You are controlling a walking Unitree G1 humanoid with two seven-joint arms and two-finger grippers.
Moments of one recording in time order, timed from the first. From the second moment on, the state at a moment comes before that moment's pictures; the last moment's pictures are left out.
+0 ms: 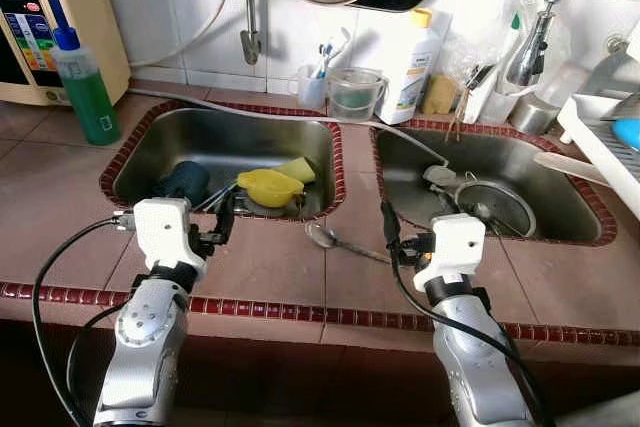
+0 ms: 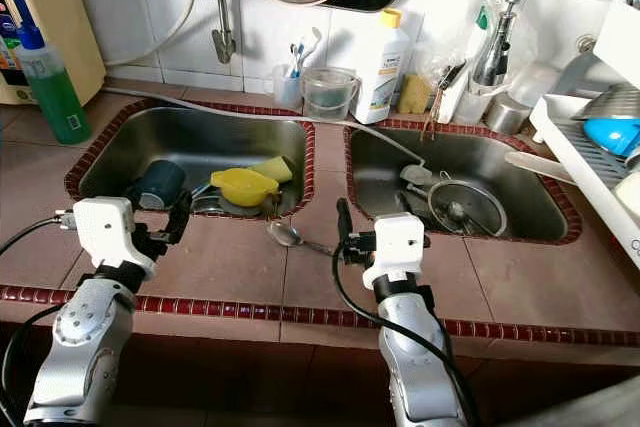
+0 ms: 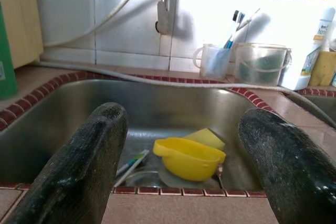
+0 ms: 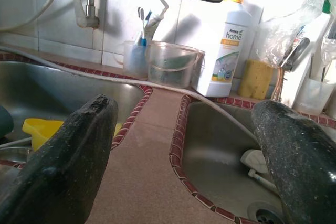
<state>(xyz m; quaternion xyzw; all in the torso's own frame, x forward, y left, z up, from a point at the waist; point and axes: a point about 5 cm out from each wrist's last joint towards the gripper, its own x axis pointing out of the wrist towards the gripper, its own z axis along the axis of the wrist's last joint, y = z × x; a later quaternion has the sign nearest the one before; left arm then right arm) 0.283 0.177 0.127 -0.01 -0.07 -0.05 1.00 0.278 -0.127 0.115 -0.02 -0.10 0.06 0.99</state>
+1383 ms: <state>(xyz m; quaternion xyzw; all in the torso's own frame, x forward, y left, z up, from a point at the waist) 0.282 0.165 0.128 0.03 -0.06 -0.08 0.99 0.283 -0.126 0.120 -0.02 -0.10 0.05 0.99</state>
